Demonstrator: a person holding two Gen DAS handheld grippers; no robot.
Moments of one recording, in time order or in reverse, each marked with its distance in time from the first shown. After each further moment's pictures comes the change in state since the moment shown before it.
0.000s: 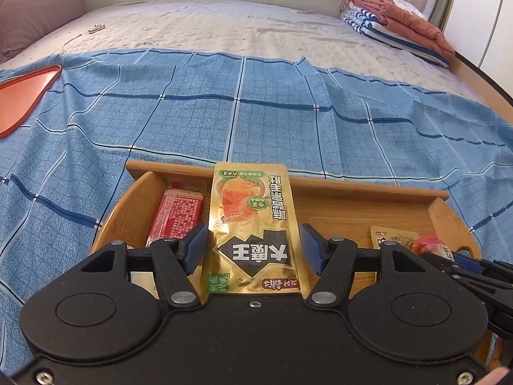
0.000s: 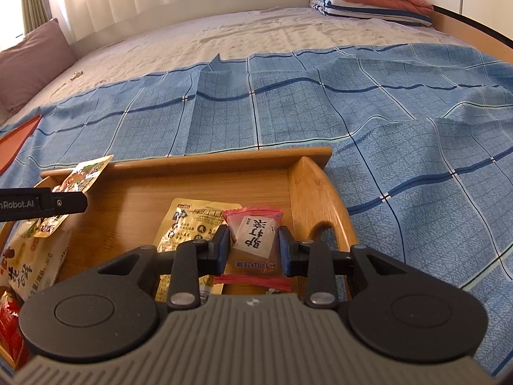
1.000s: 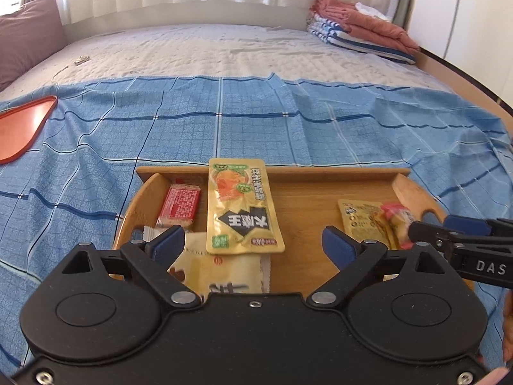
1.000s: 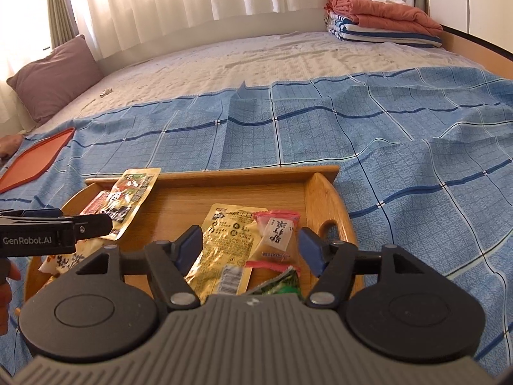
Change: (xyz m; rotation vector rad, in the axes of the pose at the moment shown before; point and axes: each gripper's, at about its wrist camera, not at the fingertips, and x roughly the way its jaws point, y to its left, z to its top) left arm -0.073 0.003 -0.035 0.116 -0.088 -0.074; right arm -0.061 0.006 -0.010 -0.027 -0.090 0.078
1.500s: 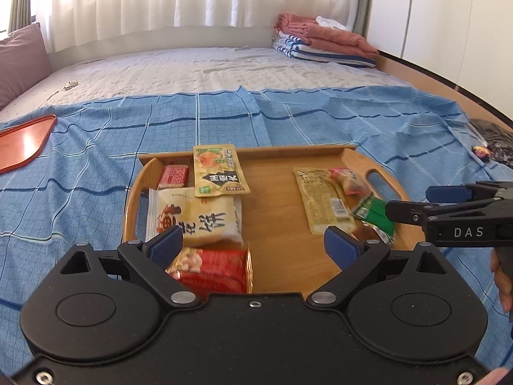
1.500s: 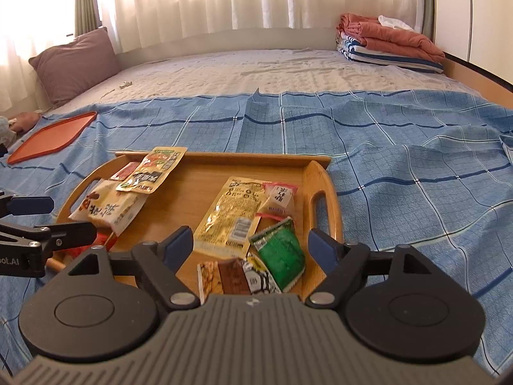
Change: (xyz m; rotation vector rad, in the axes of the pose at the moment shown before) left arm -0.098 -0.013 -0.069 0.088 -0.085 -0.071; right arm -0.074 0.013 -0.043 -0.099 -0.044 -0.004
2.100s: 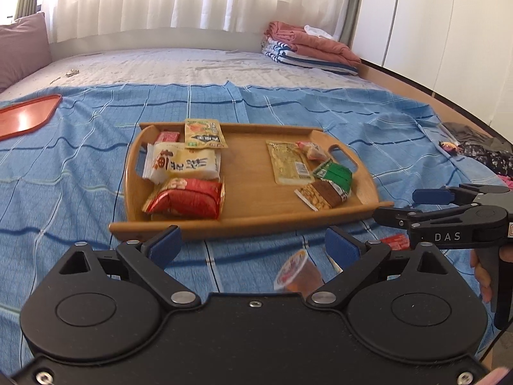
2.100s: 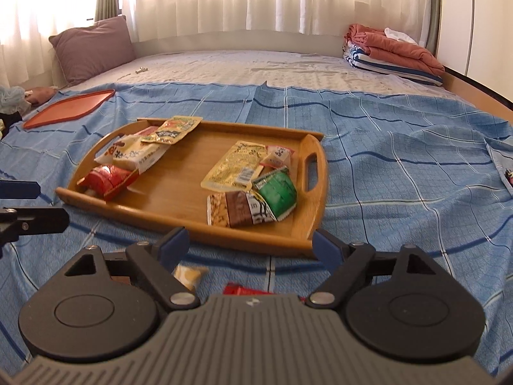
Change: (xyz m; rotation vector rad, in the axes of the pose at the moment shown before) left arm -0.075 -0.011 -0.072 -0.052 -0.028 -0.059; right arm -0.057 0.004 -0.062 -0.086 -0.013 -0.013
